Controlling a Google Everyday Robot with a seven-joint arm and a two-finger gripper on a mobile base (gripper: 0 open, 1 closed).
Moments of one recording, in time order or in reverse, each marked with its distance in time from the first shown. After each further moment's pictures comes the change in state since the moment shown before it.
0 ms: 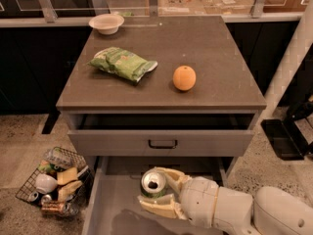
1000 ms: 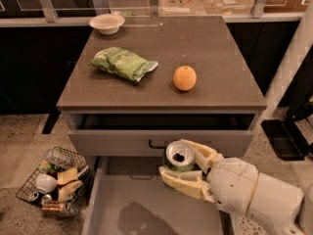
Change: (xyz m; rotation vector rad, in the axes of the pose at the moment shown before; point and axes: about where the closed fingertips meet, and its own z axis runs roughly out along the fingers) arm -0.088 -0.033 -0.063 0.181 -0.057 -0.013
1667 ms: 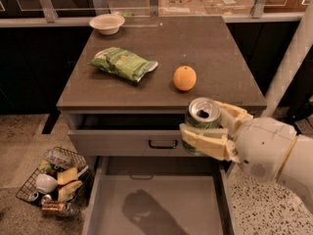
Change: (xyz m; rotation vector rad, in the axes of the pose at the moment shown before) arm -0.080 -0.055 -0.028 0.149 0.029 -0.024
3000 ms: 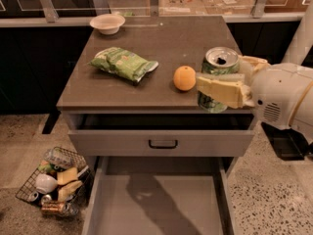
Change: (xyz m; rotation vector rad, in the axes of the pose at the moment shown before) arm -0.063 -0.071 0.004 0.137 0.032 0.008
